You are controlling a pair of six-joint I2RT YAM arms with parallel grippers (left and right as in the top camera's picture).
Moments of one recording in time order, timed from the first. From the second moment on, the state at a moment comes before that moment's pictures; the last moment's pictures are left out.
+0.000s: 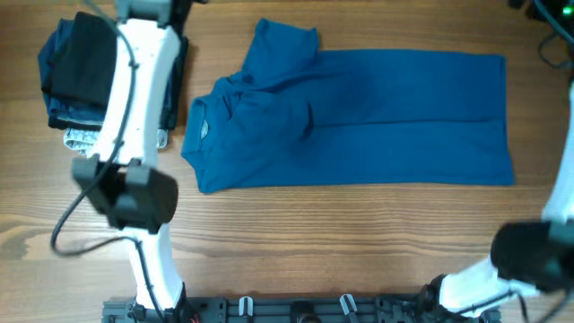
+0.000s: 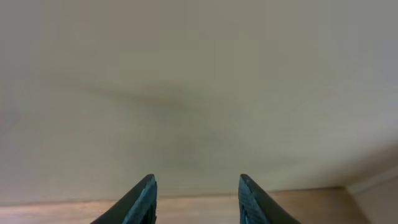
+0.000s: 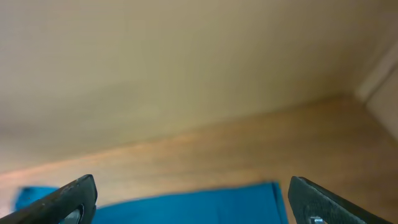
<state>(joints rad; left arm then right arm) -0.17 2.14 2.28 -0.38 0.21 -0.40 -0.33 1.80 1.92 -0.66 -0.20 0.03</state>
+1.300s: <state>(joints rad) -0.23 2.56 2.27 -0.31 0.22 -0.35 -0.40 2.44 1.92 -0.38 0.08 -0.04</state>
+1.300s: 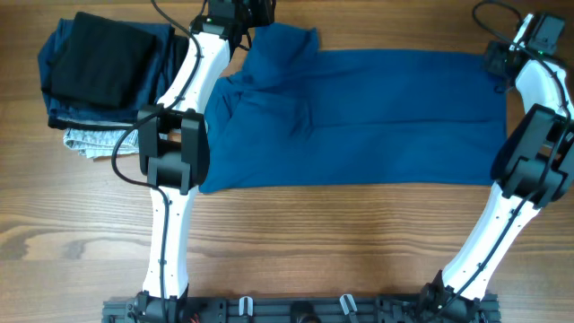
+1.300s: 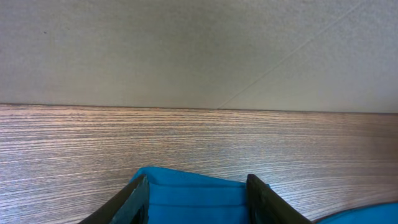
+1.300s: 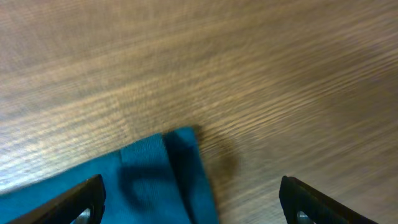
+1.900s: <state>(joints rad) -0.23 2.56 2.27 -0.33 0.18 -0.32 -0.40 2.47 1.92 -0.36 -0.03 -0.04</state>
